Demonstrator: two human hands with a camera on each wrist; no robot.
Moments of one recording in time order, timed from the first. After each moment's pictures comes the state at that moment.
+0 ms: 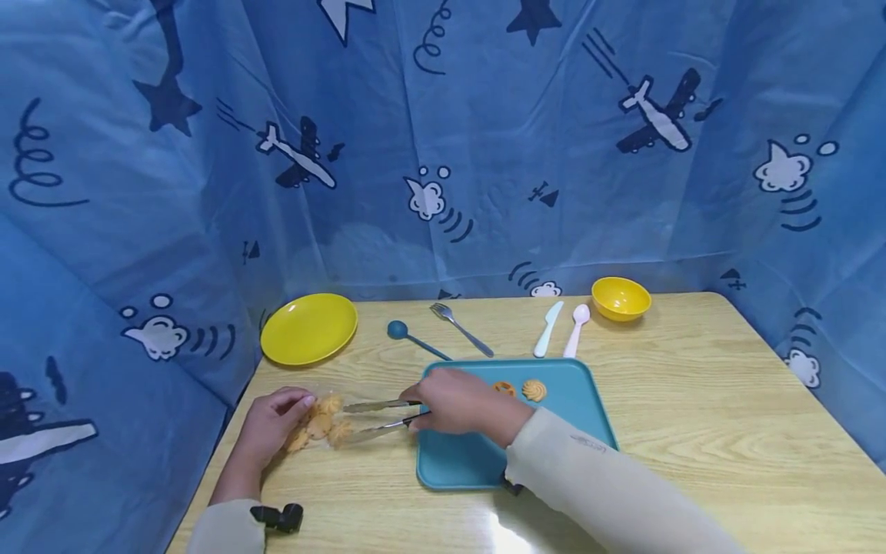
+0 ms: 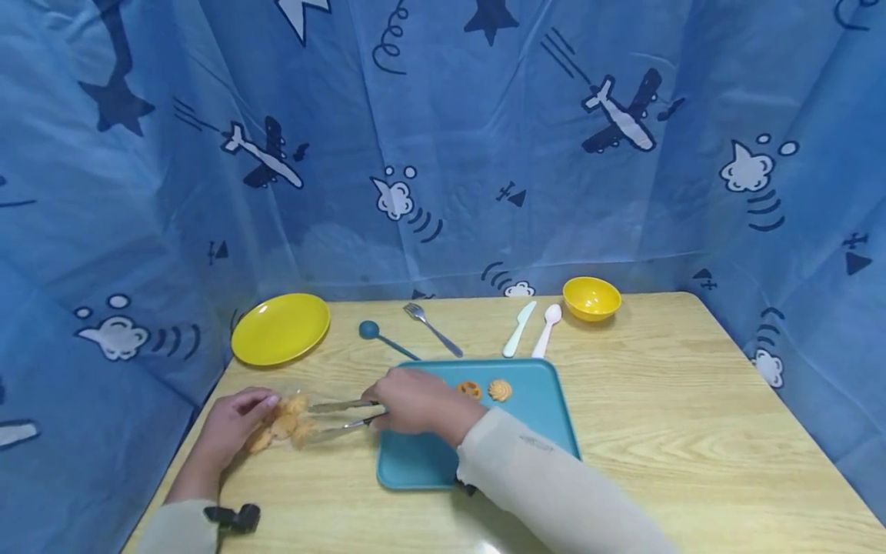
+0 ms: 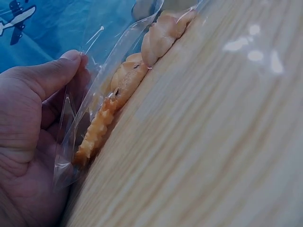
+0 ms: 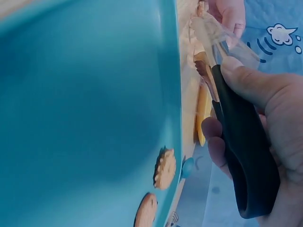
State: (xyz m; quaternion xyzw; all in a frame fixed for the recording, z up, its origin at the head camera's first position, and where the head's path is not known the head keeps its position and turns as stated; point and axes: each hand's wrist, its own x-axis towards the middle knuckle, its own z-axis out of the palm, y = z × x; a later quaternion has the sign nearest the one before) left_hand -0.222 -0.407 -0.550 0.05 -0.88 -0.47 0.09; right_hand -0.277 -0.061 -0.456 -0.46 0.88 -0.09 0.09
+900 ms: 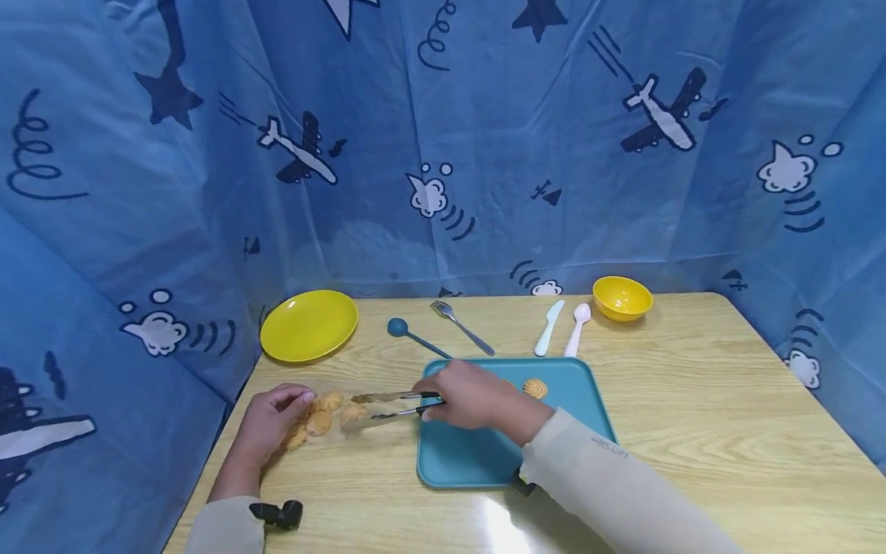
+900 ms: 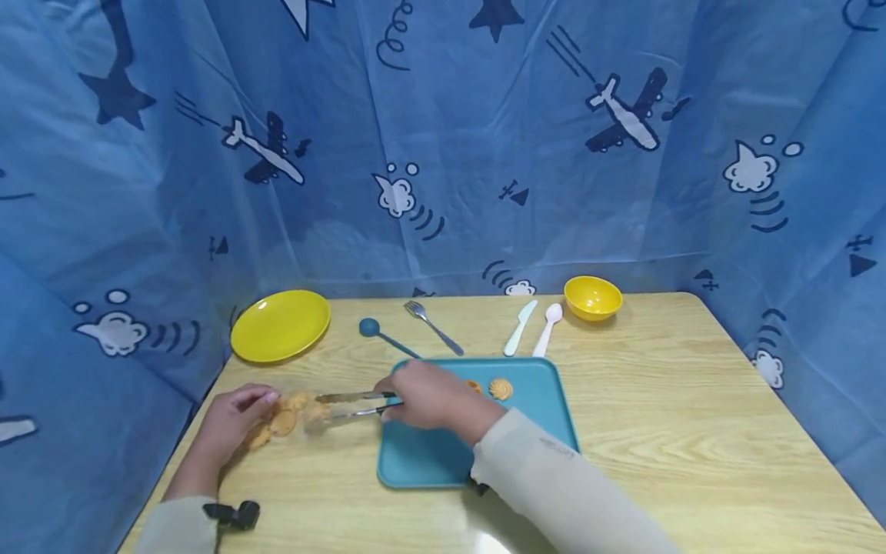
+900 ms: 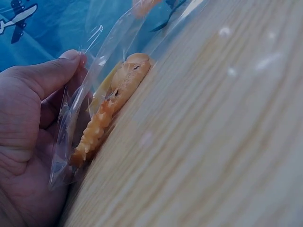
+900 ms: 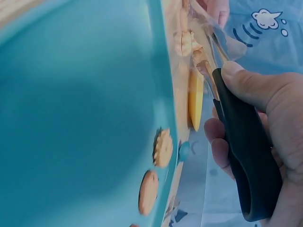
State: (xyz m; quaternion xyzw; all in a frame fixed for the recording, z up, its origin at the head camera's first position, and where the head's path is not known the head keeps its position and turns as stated) left_hand -0.221 -0.408 -0.552 0.05 -0.87 -0.49 0.09; right_hand -0.280 -0.040 -0.454 -0.46 0.88 -0.13 0.08
